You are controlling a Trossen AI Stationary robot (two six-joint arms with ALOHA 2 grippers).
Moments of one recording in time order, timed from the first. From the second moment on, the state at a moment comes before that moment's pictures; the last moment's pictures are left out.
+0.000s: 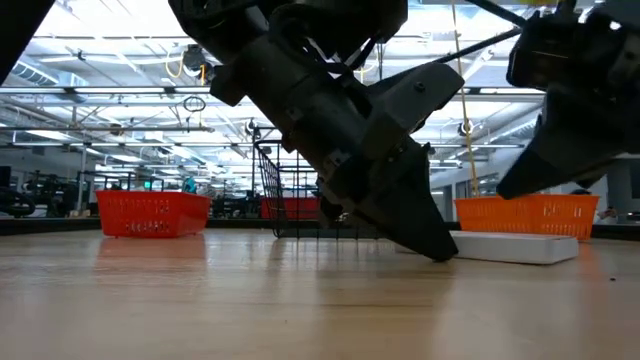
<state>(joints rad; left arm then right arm) -0.26 2.22 1.39 0.03 -0.06 -0.48 0.66 1.54 0.59 0.07 0.61 0.99</state>
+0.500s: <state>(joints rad) -0.25 2.22 1.39 0.07 -0.12 -0.45 0.64 1.53 0.57 -0.23 0.71 1.17</state>
